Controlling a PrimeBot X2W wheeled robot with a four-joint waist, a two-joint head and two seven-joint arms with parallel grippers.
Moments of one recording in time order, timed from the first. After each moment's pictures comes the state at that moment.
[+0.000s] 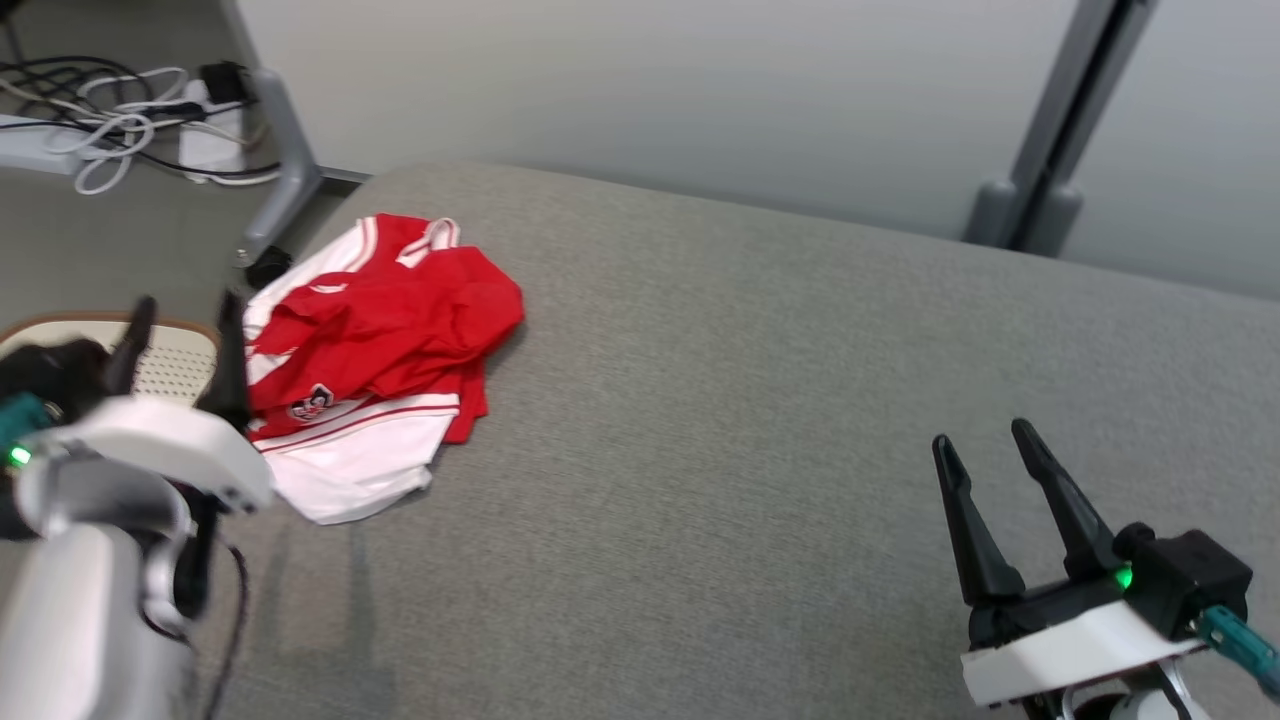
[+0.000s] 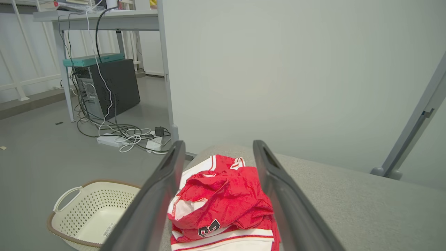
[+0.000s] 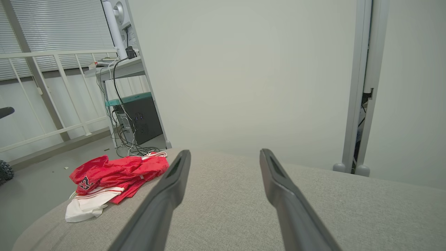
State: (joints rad) left arm -0.33 0.20 0.04 0.25 -0.30 0.02 0.06; right arm -0.02 -0.07 0.14 0.01 0.25 0.13 -0.19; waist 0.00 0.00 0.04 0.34
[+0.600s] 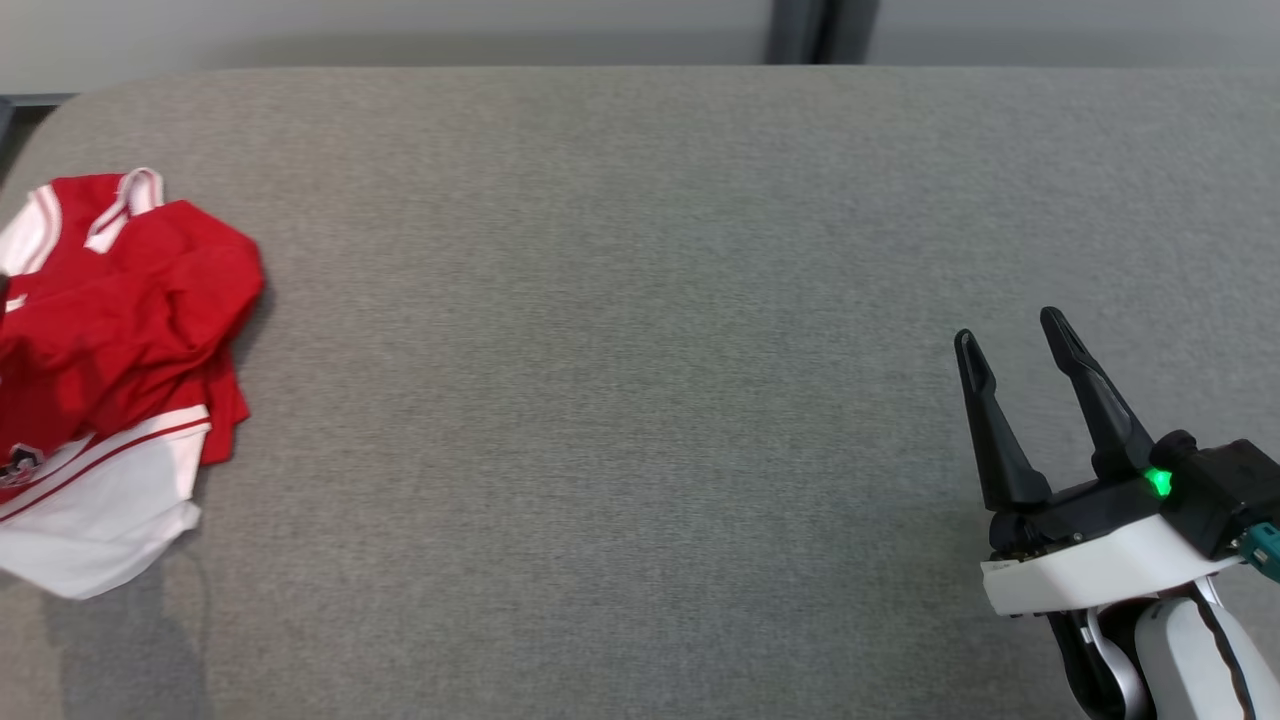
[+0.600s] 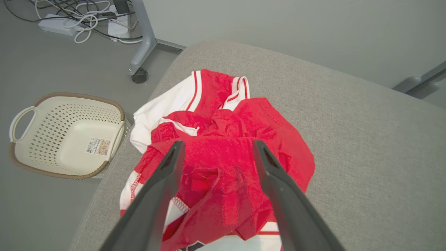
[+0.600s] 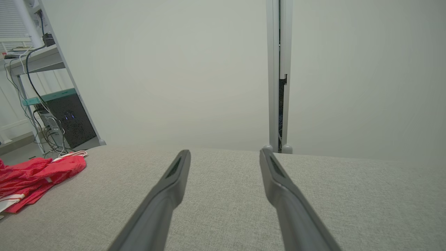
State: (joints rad) left arm -0.73 0.47 0.13 0.69 -0.47 -0.05 0.58; right arm -0.18 -0.14 0.15 -0.01 0.27 0.13 -0.19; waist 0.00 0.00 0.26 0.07
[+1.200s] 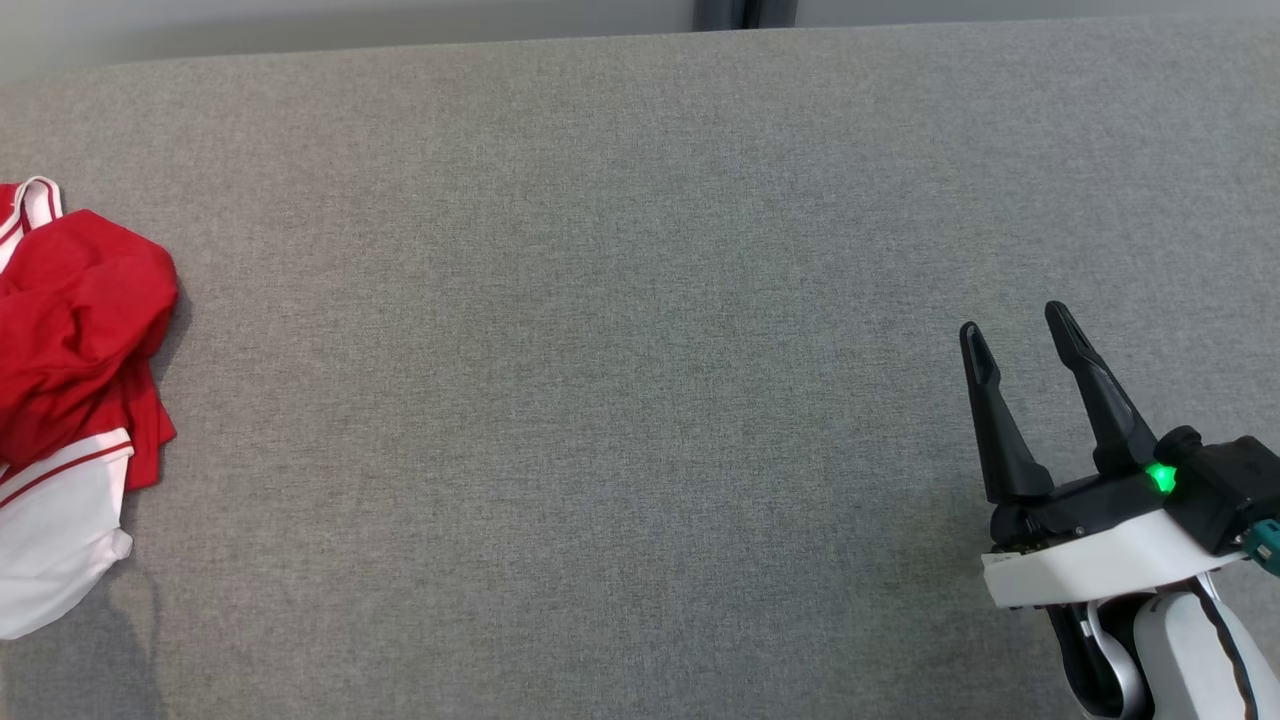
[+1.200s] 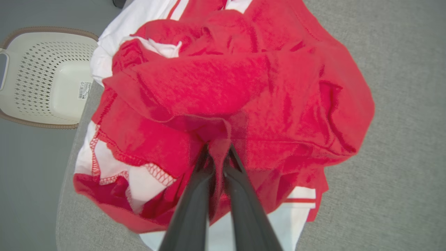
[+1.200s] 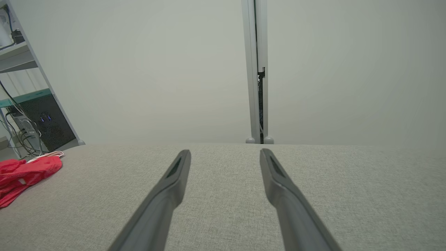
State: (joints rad) left arm -0.70 0.54 0.09 0.81 -0.48 -0.06 0.76; right arm -0.19 -0.13 0.15 0.00 0.27 0.13 -0.21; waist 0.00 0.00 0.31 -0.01
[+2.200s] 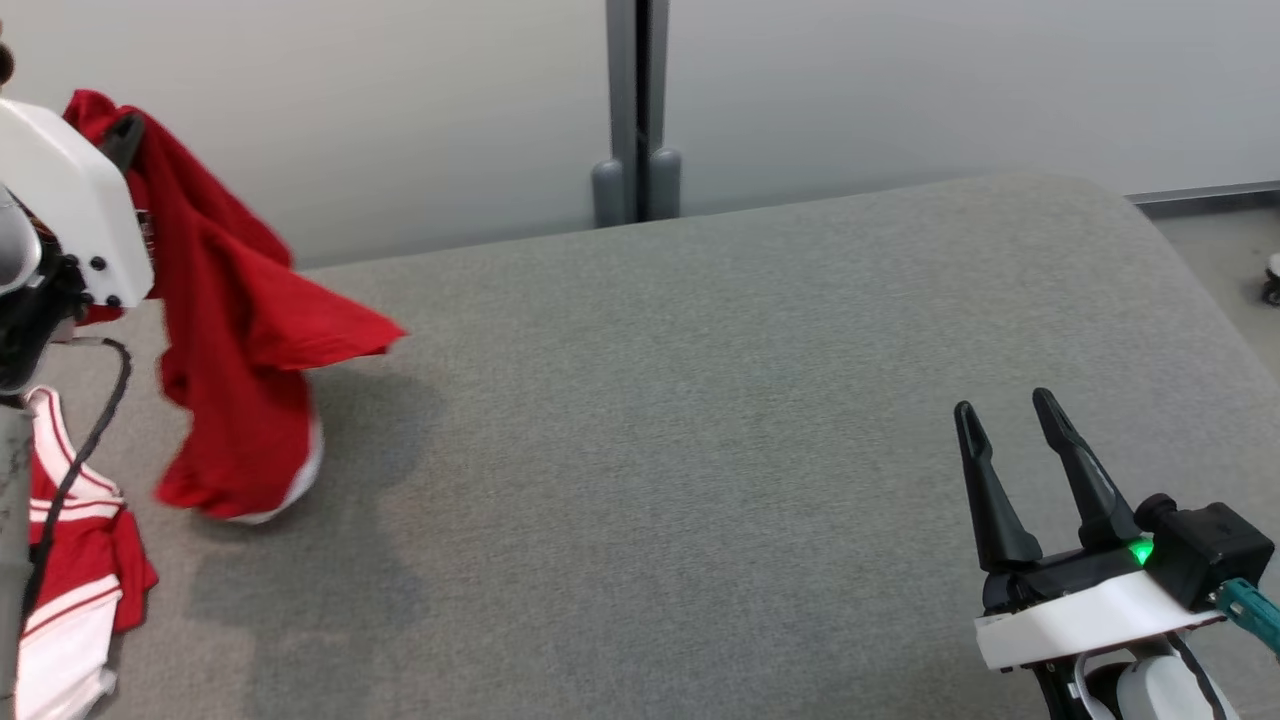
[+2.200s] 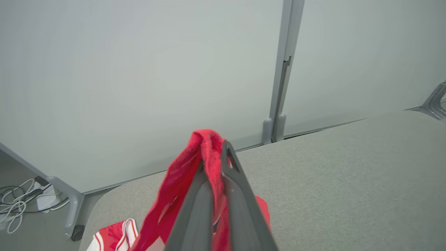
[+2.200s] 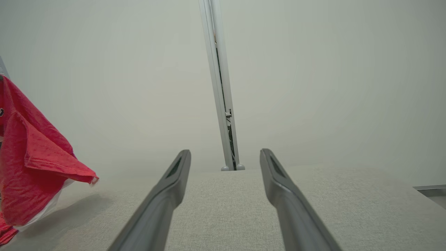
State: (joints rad) left arm -0.79 0.43 -0.10 0.37 -0.45 -0.11 0.66; right arm -0.10 -0.10 0.14 0.09 0.30 0.13 -0.24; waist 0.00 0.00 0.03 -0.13
